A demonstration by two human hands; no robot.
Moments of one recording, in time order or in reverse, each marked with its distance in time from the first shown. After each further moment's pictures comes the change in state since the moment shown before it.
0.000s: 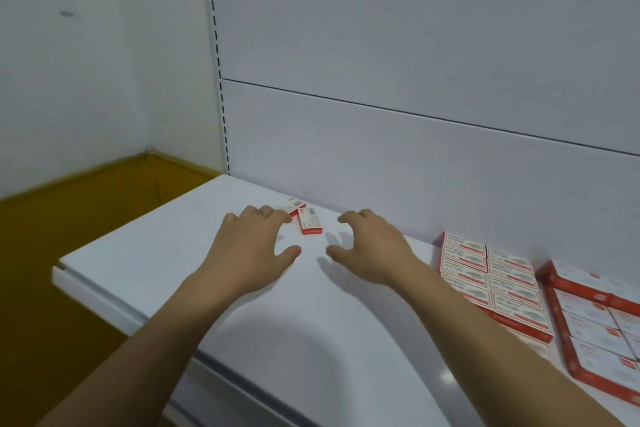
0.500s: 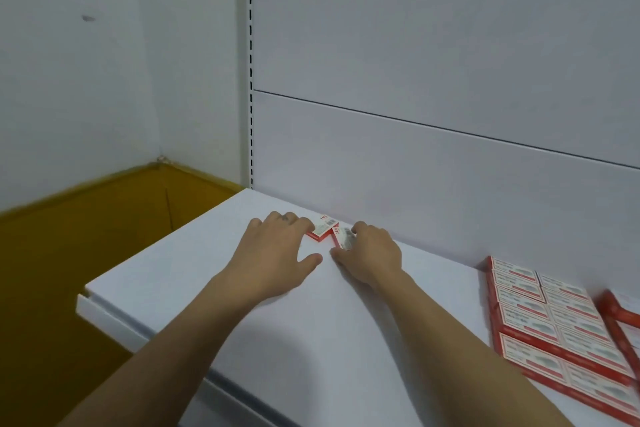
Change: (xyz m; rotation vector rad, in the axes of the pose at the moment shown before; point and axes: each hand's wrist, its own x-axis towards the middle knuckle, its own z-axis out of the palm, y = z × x) left_hand 0.031 -0.059 0.005 -0.057 0.002 0.098; right_hand 0.085 -0.044 0.062 0.032 0.073 0.264
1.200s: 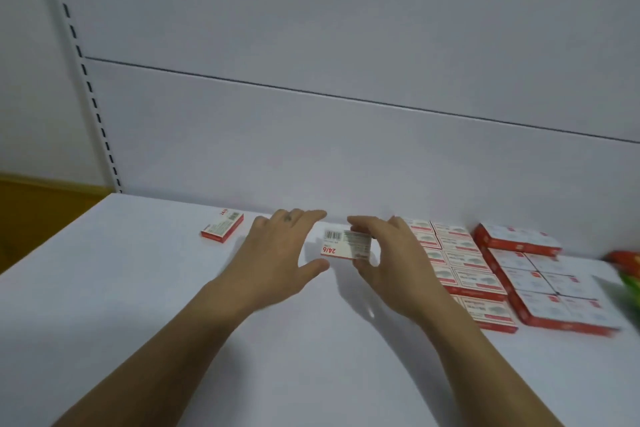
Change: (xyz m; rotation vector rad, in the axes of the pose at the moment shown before) left_hand 0.048 0.079 0.040 -0.343 -0.041 0.458; right_hand -0.085 0.097 -0.063 0.116 0.300 -0.074
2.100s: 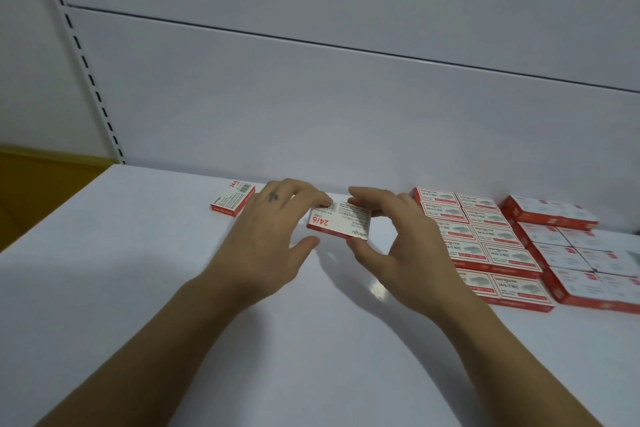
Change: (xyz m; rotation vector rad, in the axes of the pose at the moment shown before) left_hand -0.023 -0.026 0.003 -0.133 0.211 0.085; right_hand -0.012 -0.023 0.015 0.219 0.038 -0.045
